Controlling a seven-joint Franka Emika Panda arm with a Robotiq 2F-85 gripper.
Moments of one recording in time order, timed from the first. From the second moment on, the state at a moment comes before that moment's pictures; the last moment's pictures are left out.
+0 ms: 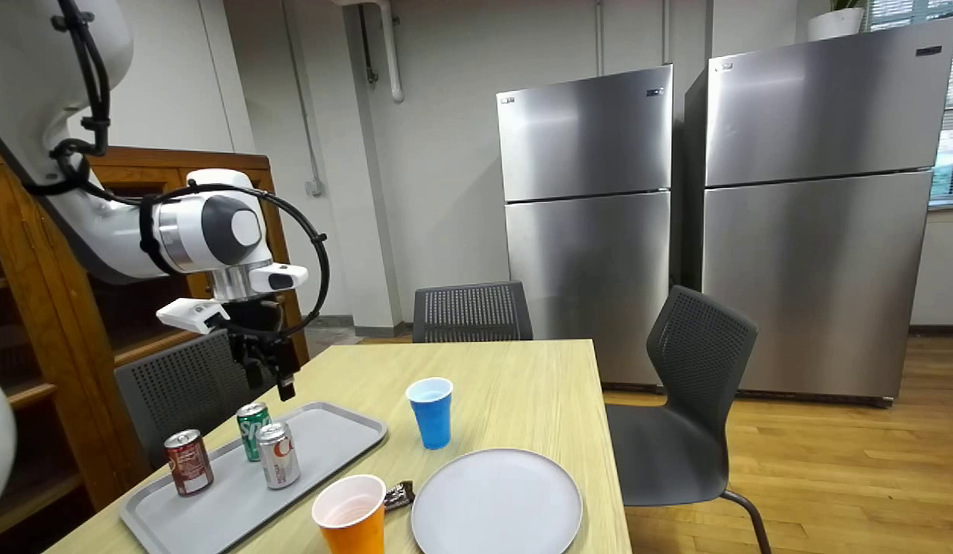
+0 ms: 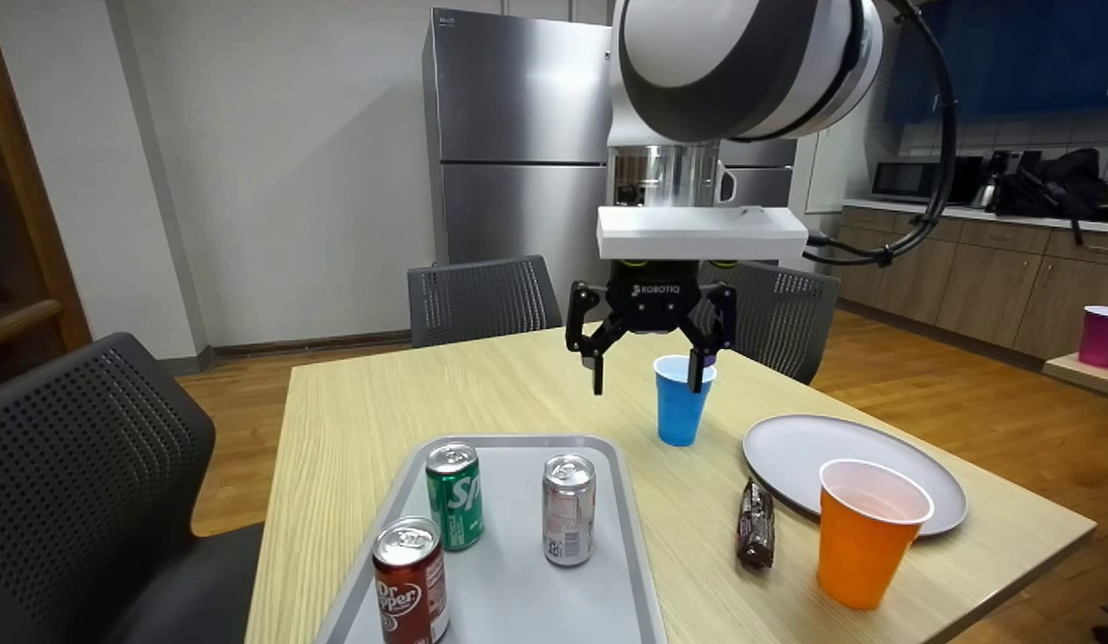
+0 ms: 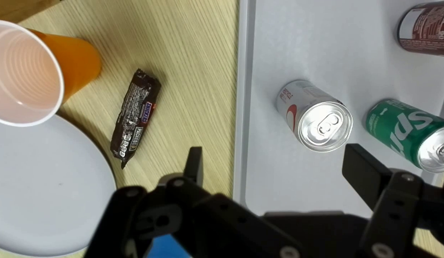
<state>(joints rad) 0.30 0.08 0.10 -2.43 -0.05 2.51 0.66</state>
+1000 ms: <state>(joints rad) 0.30 0.22 0.16 -2.36 -0.09 2.52 0.56</state>
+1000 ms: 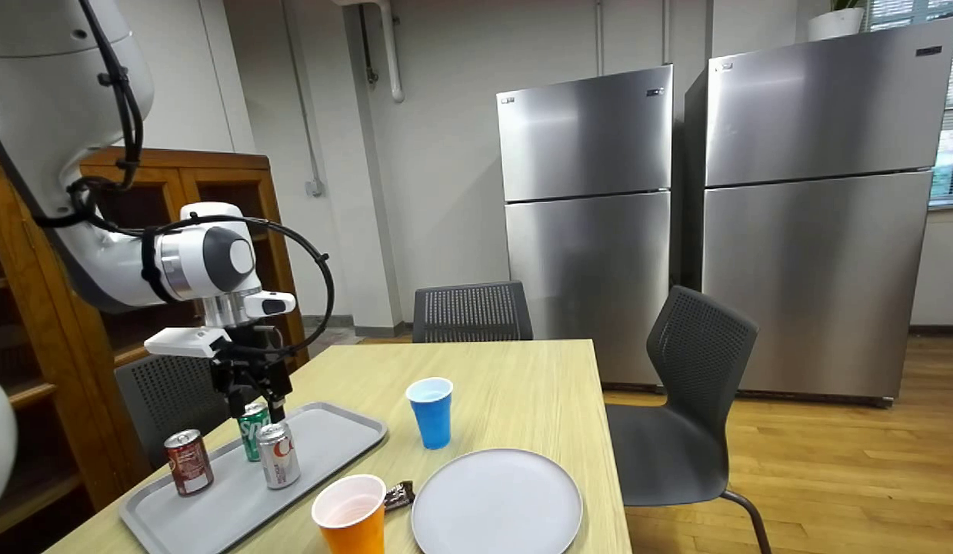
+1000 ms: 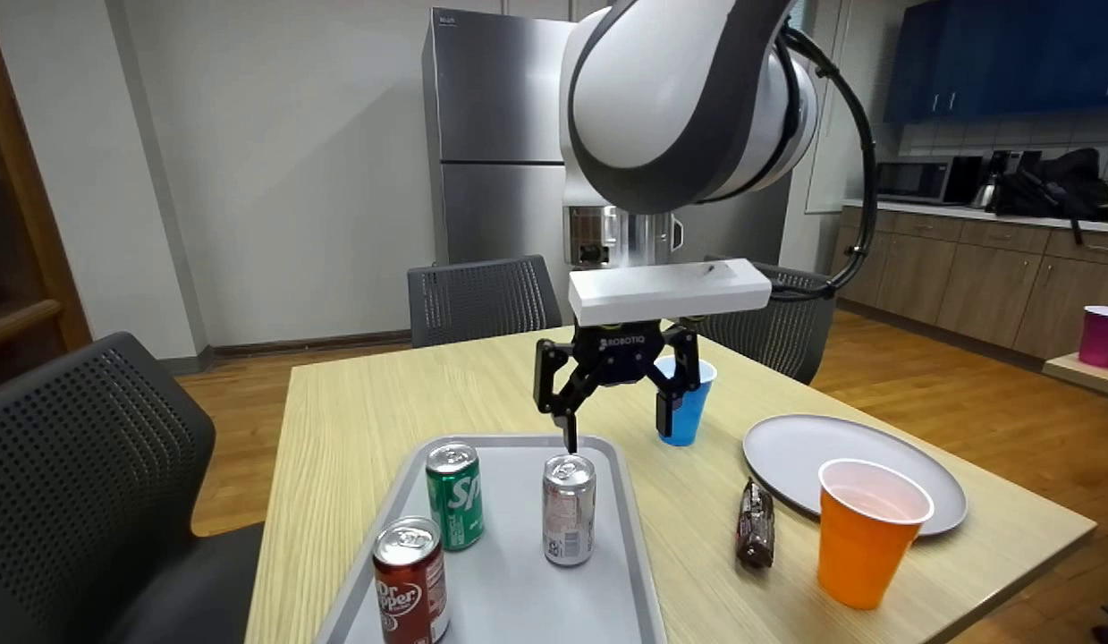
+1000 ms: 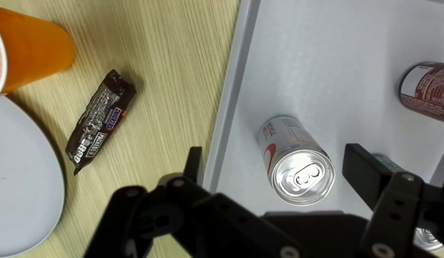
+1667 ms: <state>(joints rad) 0.32 0.35 0.16 -2.26 -0.10 2.52 0.48</state>
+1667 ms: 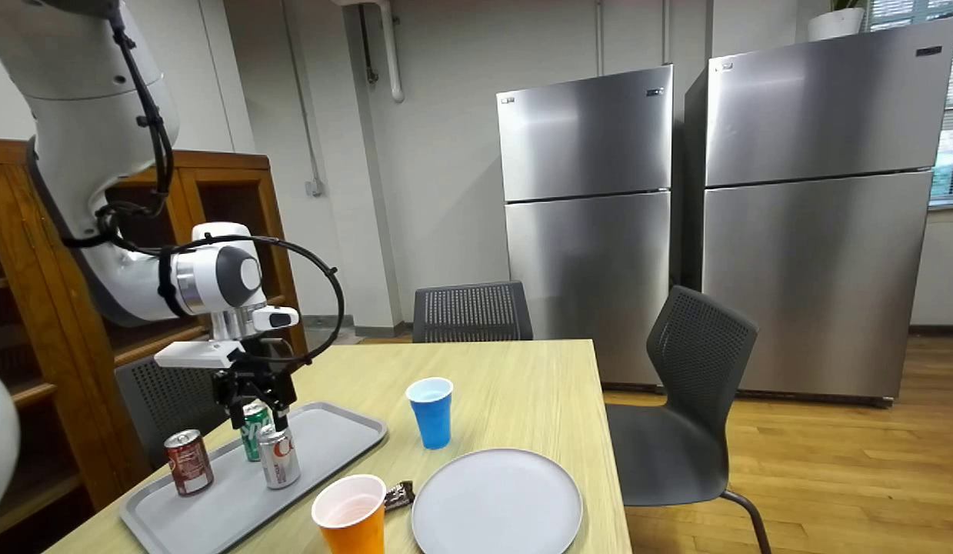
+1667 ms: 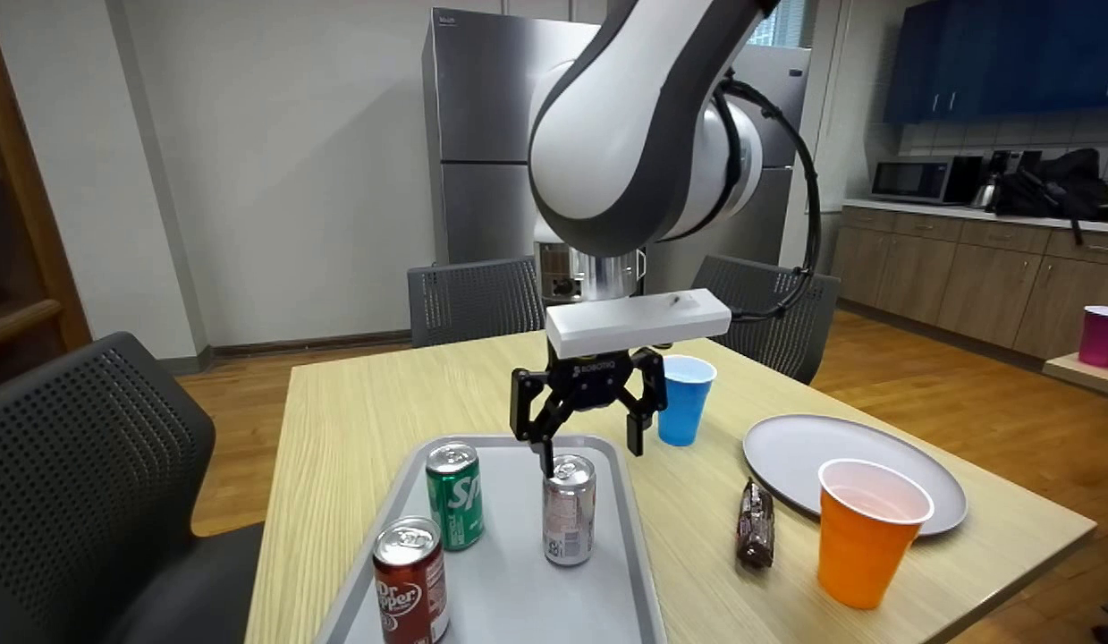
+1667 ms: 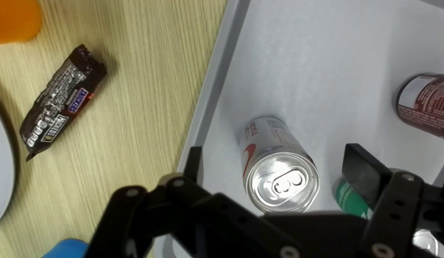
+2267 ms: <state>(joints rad) 0.35 0.44 0.13 -2.17 -0.15 2.52 0.48</state>
